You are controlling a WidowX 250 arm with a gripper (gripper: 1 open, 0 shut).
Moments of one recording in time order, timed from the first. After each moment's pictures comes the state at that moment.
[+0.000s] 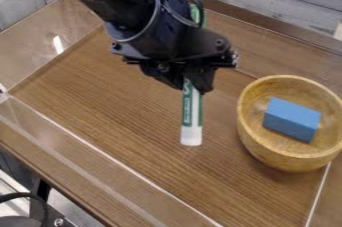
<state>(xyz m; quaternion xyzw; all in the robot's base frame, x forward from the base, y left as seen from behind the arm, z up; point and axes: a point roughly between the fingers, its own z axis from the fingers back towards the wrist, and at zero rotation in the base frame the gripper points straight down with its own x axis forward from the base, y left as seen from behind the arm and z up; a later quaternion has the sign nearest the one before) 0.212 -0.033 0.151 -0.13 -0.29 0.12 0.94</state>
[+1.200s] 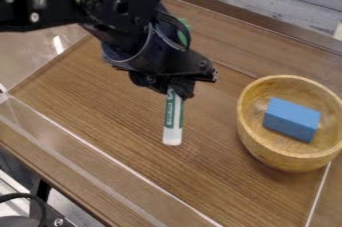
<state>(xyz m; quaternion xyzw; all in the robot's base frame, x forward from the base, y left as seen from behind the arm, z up) 0.219 -0.013 0.126 -0.07 -0.31 0.11 0.94</state>
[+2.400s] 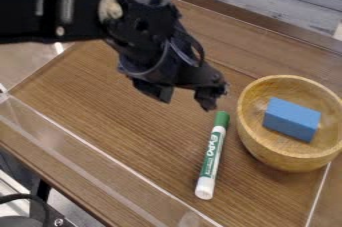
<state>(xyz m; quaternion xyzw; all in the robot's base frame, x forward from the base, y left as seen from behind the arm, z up) 0.225 -0.029 0.112 -0.08 -0.30 0.09 0.95</state>
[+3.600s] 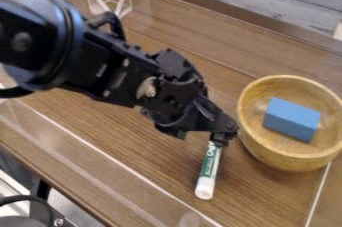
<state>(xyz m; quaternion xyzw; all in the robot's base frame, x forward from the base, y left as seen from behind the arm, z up) 0.234 -0.045 0.053 -0.08 -0.29 0.10 0.95</state>
